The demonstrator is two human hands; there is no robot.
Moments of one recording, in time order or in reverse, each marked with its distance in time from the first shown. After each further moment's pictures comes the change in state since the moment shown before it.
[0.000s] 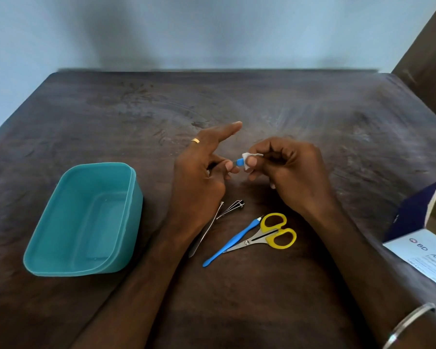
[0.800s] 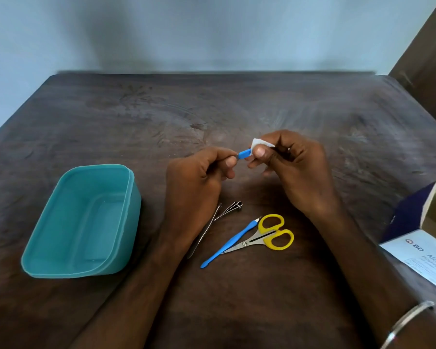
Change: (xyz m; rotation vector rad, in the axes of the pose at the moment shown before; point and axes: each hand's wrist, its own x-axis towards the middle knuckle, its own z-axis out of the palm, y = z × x) left_hand -0.004 0.005 -0.001 0.138 0.088 -0.024; right_hand 0.001 0.003 -0.006 0.120 0.052 -0.089
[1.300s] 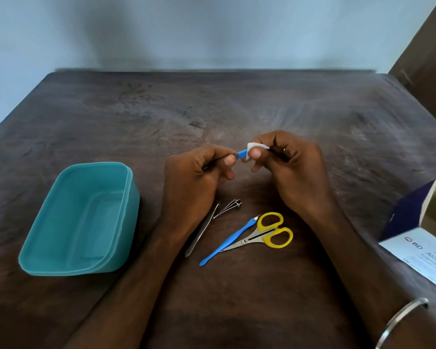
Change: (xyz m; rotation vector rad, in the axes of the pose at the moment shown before) left_hand 0.002 -0.004 0.001 -0.127 -0.061 -0.100; right_hand -0.001 0.004 0.004 -0.136 0.031 -0.063
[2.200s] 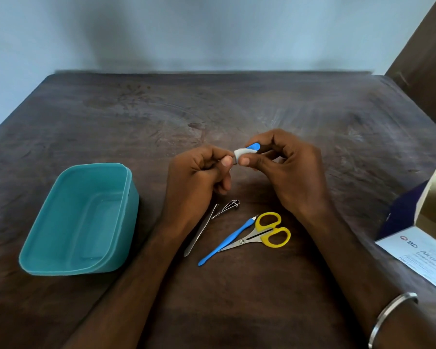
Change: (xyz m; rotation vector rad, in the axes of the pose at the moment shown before) left_hand -0.001 0.003 -0.003 -0.216 -0.101 -0.165; right_hand 0.000 -0.003 0.002 -0.109 0.056 -0.017
